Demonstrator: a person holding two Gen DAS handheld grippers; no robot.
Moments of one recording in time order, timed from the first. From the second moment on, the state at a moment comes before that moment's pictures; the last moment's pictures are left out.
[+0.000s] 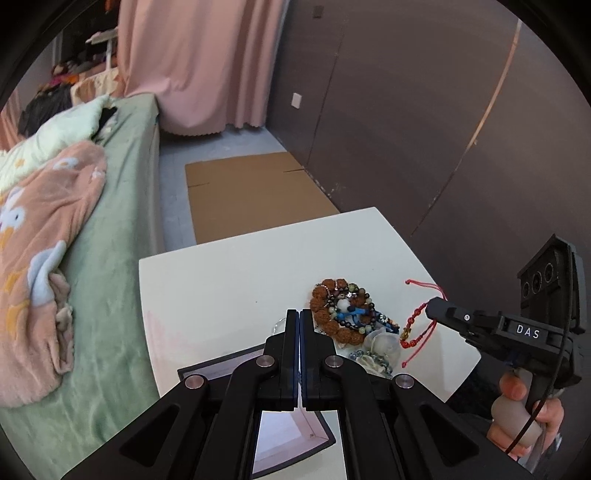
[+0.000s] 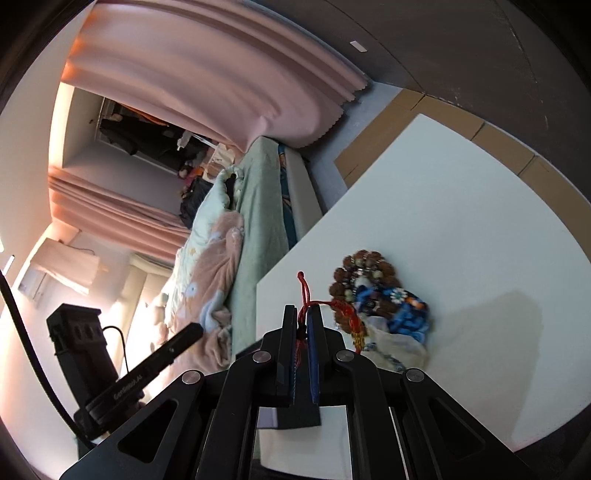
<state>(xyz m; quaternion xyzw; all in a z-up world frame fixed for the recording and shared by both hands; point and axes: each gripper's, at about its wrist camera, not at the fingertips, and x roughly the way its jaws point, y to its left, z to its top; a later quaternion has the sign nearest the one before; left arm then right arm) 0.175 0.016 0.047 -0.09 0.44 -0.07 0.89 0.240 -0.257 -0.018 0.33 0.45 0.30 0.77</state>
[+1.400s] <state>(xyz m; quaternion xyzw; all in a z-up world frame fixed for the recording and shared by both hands) 0.267 -0.031 -0.080 0.08 0.65 -0.09 0.75 0.254 -0.272 -0.020 0.31 0.48 0.28 0.78</state>
